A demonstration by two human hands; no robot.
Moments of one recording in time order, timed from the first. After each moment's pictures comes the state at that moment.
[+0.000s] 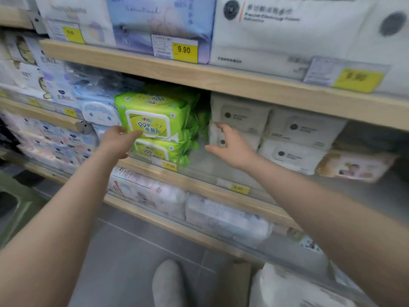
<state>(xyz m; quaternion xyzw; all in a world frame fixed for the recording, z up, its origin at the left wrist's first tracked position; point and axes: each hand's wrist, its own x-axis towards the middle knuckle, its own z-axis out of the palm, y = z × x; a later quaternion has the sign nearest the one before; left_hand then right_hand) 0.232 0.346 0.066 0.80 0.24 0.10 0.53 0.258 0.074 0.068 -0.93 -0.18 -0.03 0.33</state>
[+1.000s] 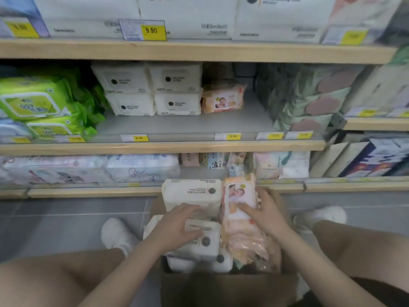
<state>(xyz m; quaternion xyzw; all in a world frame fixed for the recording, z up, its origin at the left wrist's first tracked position) -0.057 0.037 -0.067 0.90 -0.30 -0.18 0.27 -0.120 -0.214 -0.044 -0.86 0.23 0.02 0.45</state>
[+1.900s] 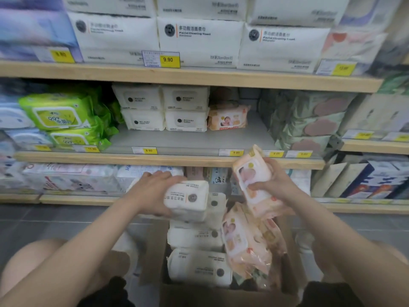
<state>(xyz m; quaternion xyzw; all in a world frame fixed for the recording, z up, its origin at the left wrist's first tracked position) 0.005 0.071 0.034 0.94 -0.35 -0.06 0.01 -0.064 -0.262 0.028 -0.84 0.19 -0.01 0.51</state>
